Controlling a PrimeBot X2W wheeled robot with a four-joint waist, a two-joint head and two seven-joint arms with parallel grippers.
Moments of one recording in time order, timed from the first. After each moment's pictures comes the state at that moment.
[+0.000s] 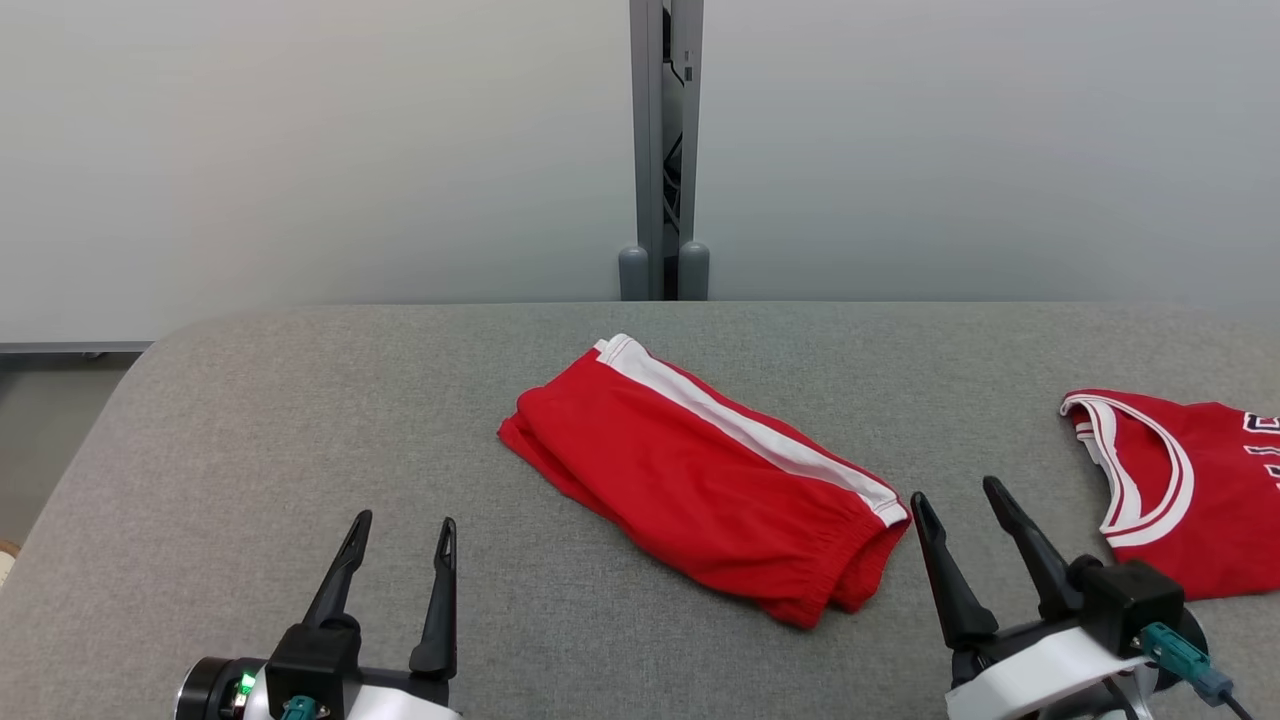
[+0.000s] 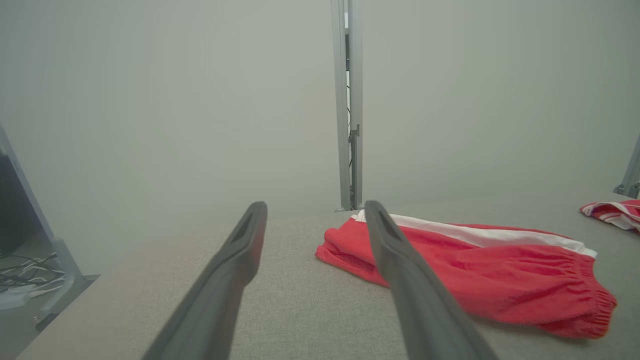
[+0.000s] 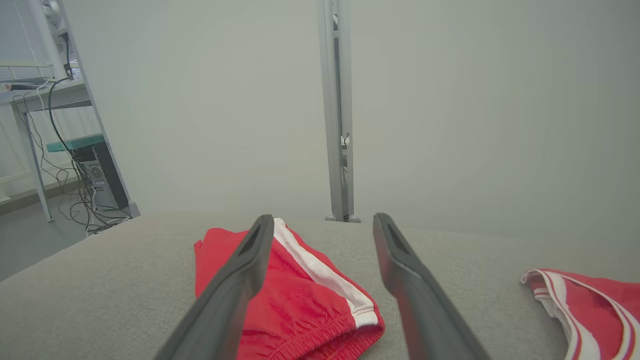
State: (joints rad) left arm 0.05 0.05 -0.14 0.15 -0.07 0.06 -0.26; right arm -0.07 -0.09 0.19 0.25 0.24 0.13 -0.26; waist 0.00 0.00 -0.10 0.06
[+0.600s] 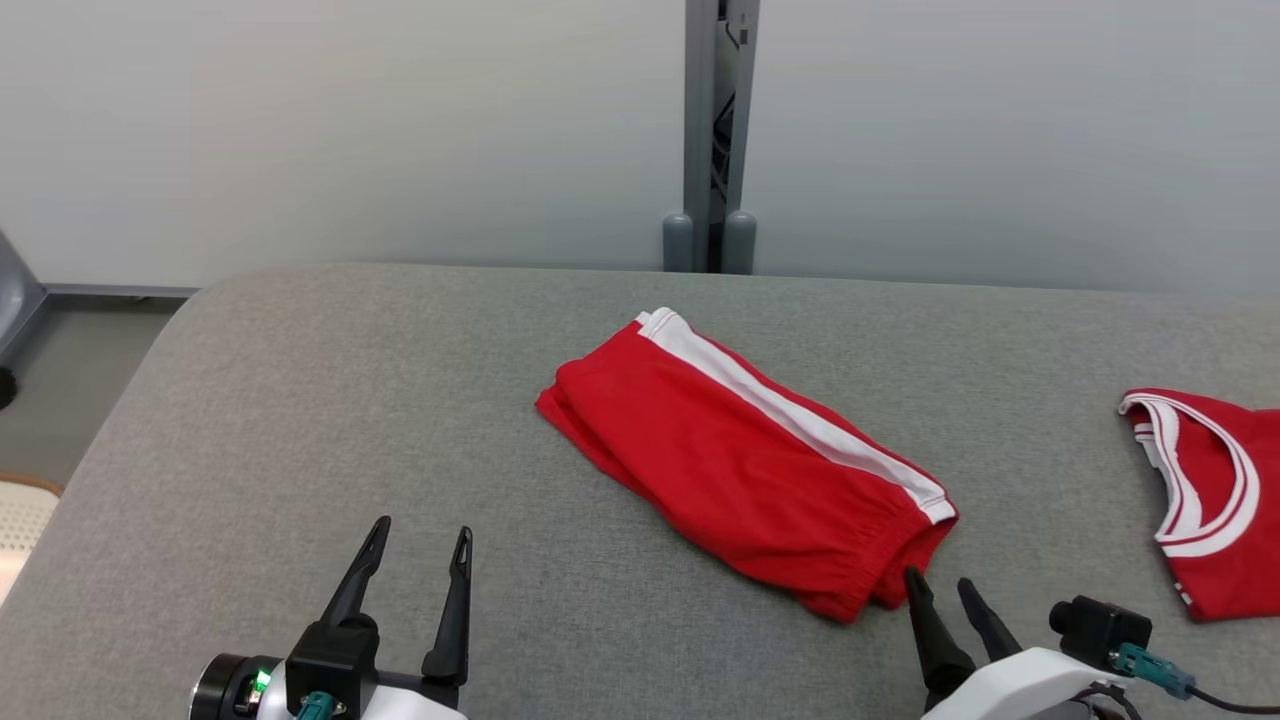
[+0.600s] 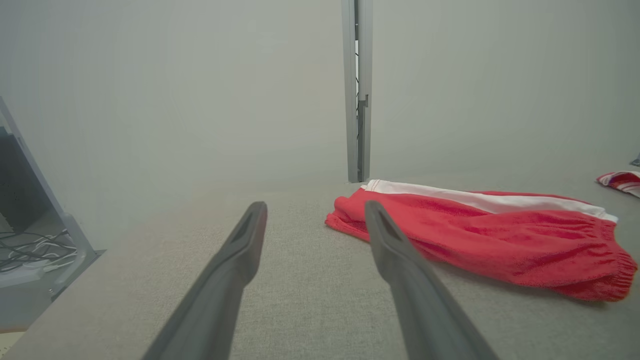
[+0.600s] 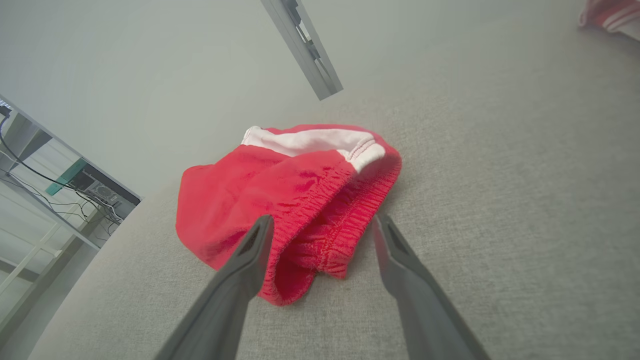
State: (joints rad) left arm 0.04 0.05 -0.15 0.19 -0.05 0.03 -0.26; right arm -0.18 -0.06 0.28 0.68 0.70 0.13 -0.26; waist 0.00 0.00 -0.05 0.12
